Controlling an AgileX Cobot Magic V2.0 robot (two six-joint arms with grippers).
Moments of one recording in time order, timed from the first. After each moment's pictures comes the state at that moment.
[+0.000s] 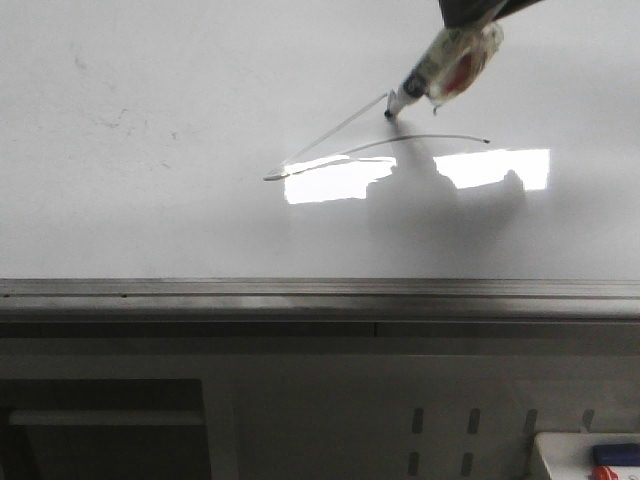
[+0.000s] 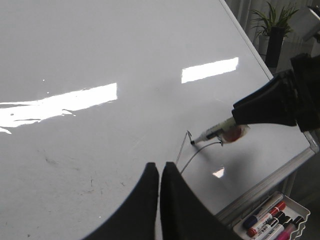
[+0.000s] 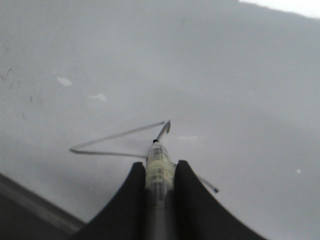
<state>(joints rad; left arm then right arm) -0.64 0.38 -0.38 -0.92 0.14 0.88 0.94 1.11 -0.83 -0.90 0.58 1.03</state>
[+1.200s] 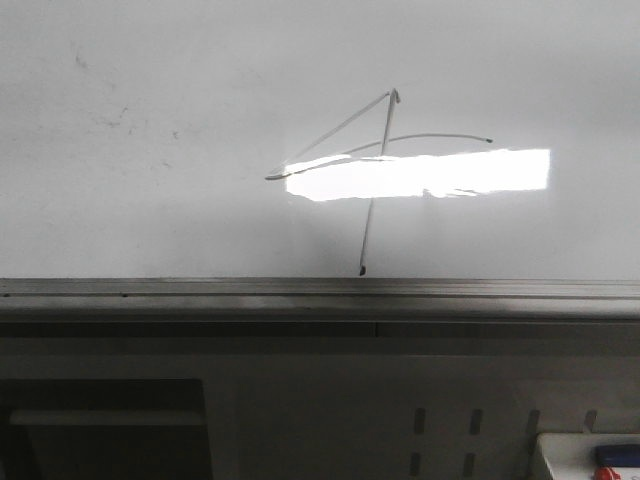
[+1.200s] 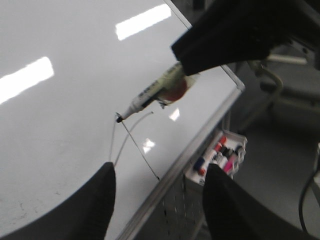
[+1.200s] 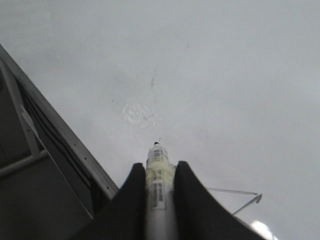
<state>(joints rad) -0.64 0.55 -0.66 -0.74 0.57 0.88 1.22 1.00 -0.96 -0.82 0.60 0.69</state>
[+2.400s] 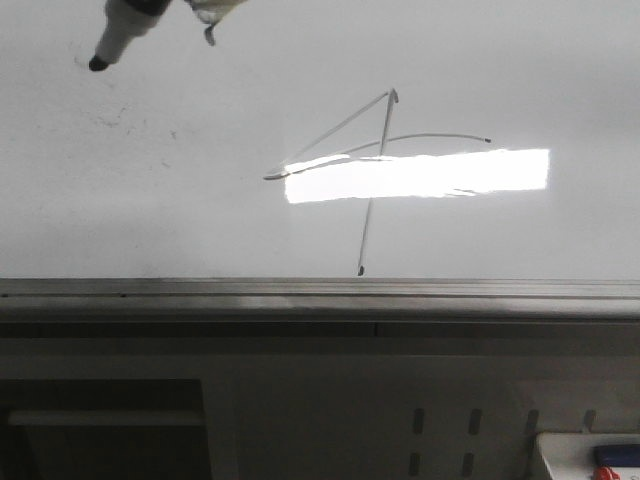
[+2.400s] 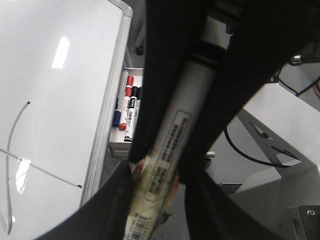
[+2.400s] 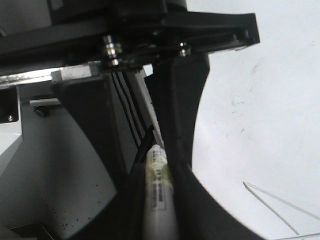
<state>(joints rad) -0.70 1.09 -0.99 -0.81 0.94 1.22 1.25 1.01 -0.96 -0.36 0.54 0.08</state>
